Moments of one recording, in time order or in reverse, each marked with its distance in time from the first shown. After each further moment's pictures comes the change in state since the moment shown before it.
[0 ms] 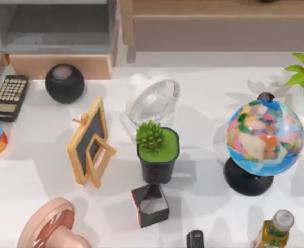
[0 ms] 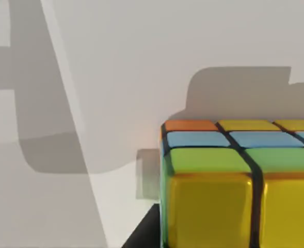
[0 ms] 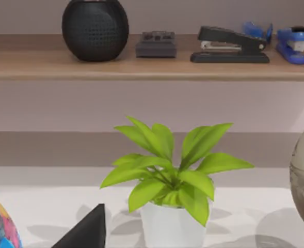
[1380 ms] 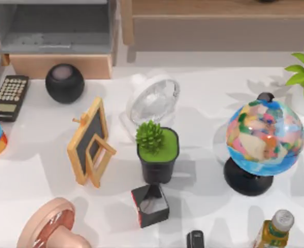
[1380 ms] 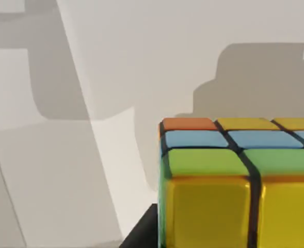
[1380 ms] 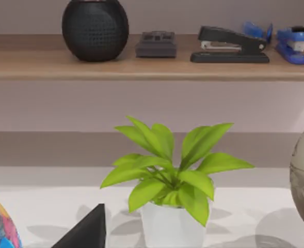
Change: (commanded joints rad) left arm 0.004 0.019 0.156 -0.133 0.004 0.012; right arm 0.000 0.000 0.000 0.000 0.000 0.000
